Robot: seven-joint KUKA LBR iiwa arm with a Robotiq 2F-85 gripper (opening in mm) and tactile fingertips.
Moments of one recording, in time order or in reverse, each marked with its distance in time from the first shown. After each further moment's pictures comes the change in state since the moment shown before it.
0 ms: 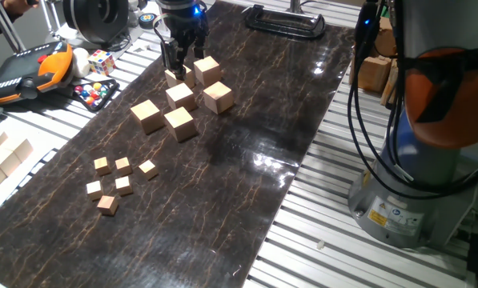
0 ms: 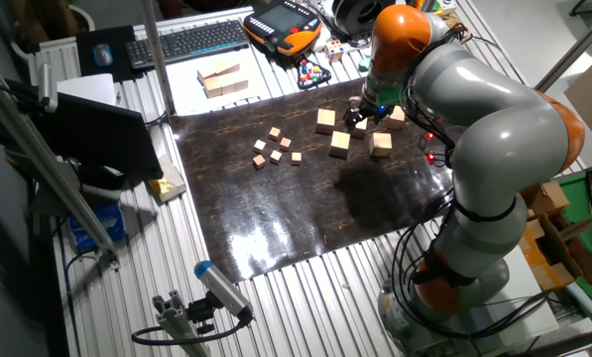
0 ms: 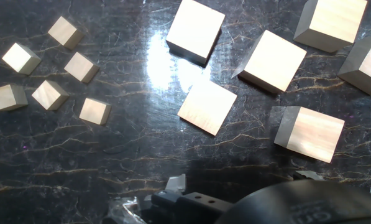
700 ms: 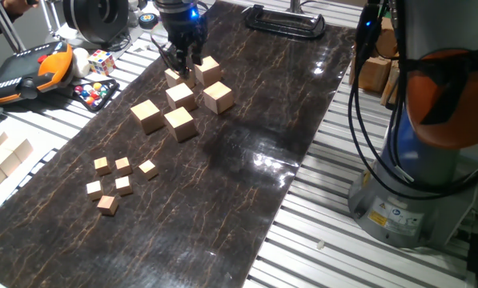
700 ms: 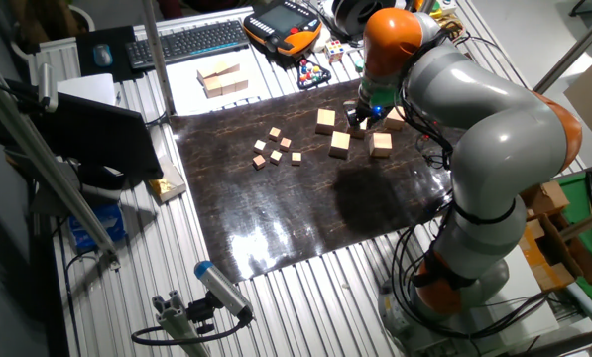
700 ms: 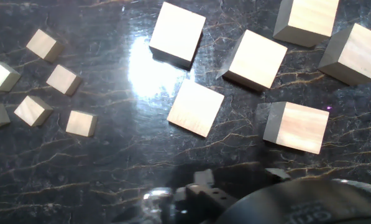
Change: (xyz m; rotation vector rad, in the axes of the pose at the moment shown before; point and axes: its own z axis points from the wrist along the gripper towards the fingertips) arm 0.000 0.001 -0.002 0.063 -0.010 0.081
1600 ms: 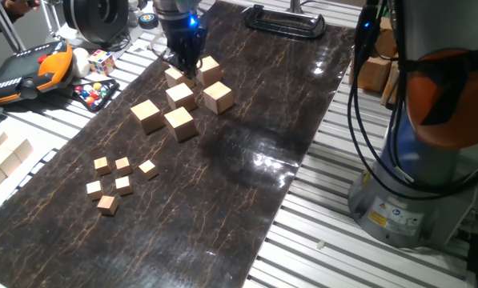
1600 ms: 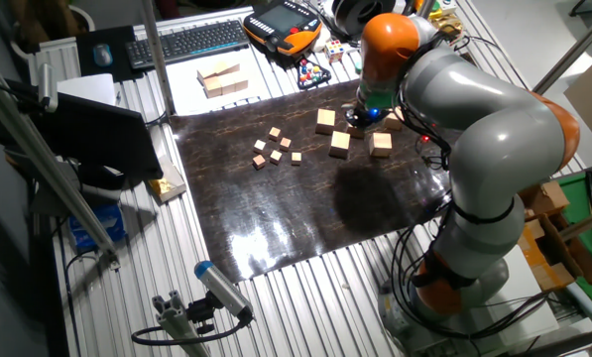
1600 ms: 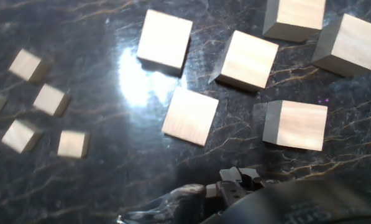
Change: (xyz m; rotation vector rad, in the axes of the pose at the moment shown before) arm -0.009 -0.001 0.020 0.022 -0.018 0.126
